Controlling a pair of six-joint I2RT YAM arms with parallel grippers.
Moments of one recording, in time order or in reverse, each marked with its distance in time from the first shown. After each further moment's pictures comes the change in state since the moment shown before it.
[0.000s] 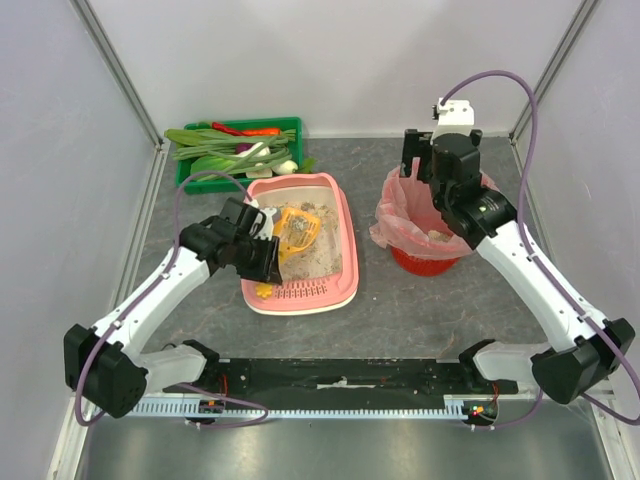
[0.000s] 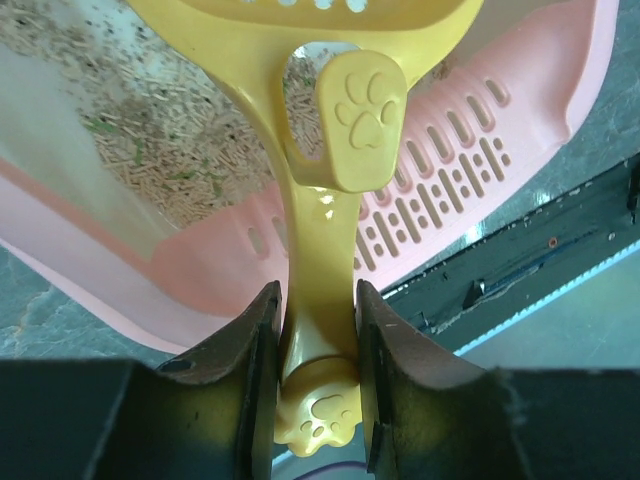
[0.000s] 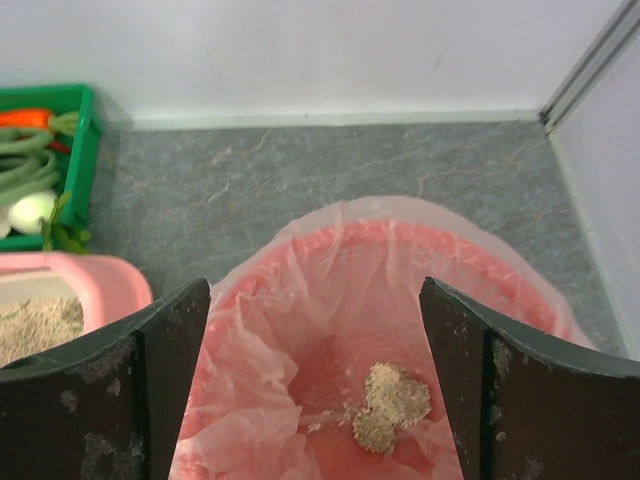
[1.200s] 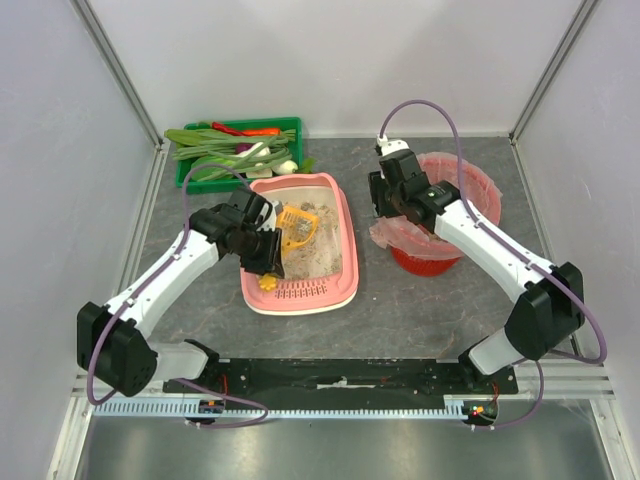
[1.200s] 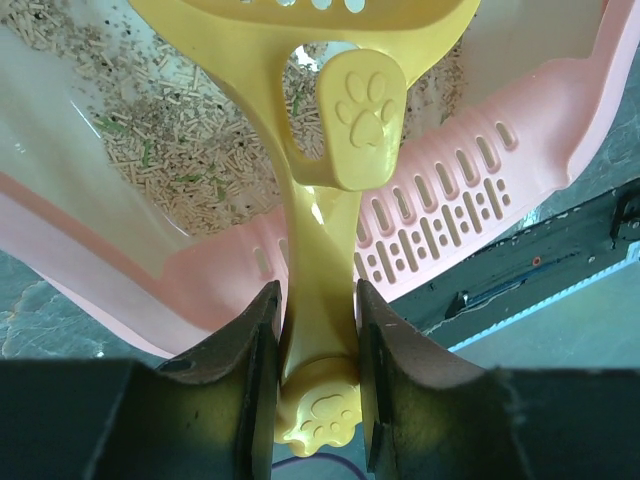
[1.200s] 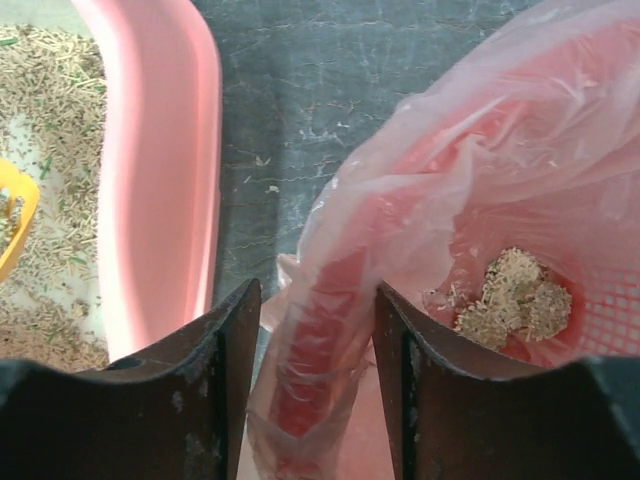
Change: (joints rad) left arm -0.002 0.125 0.099 -0.052 -0.024 -0.061; right arm 0.061 0.251 -0.017 -0.233 -0.312 0.122
